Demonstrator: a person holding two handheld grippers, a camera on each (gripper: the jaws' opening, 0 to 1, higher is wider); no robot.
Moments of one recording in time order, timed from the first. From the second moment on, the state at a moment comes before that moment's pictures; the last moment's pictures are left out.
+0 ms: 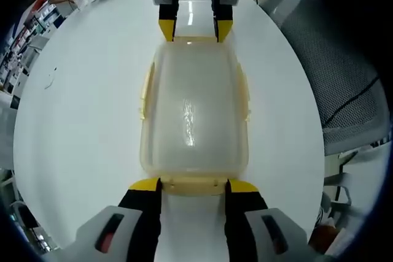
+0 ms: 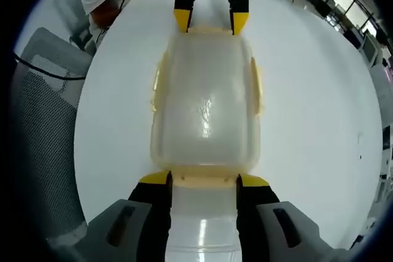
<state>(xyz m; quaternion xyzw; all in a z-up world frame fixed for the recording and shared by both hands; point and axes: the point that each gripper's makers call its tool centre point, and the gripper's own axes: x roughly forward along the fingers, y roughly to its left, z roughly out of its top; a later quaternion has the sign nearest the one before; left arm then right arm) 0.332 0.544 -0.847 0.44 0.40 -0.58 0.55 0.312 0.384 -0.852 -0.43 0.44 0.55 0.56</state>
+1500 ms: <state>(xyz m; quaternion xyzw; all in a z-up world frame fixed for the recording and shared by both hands) 0.315 0.547 -0.821 0.41 0.42 -0.56 0.58 0.305 0.385 -0.829 -0.42 0.43 0.57 0.56</state>
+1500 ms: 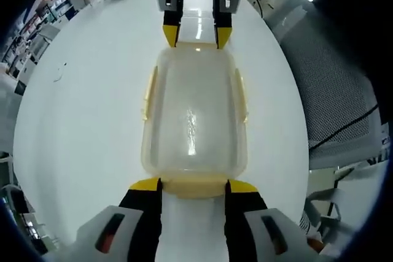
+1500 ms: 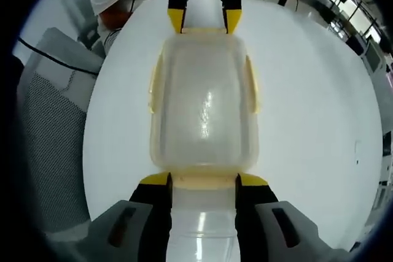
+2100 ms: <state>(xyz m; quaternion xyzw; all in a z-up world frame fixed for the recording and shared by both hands) 0.320 0.540 -0.793 0.42 0.41 -0.54 0.60 0.307 0.378 -0.793 -0.42 0.42 0.57 0.57</state>
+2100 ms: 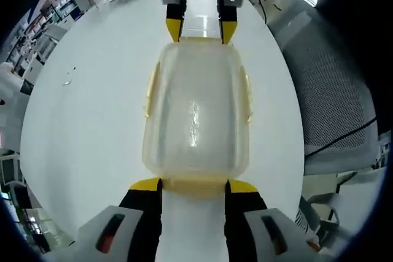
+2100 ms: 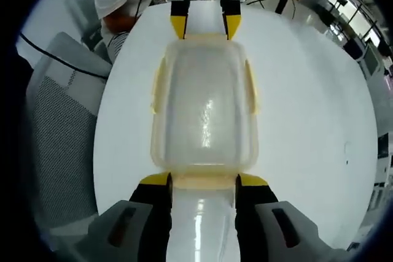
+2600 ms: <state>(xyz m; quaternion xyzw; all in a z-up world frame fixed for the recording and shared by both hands) 0.323 0.542 -0.778 0.43 0.40 -0.54 0.60 0.307 0.380 -0.778 -0.42 0.41 0.56 0.58</state>
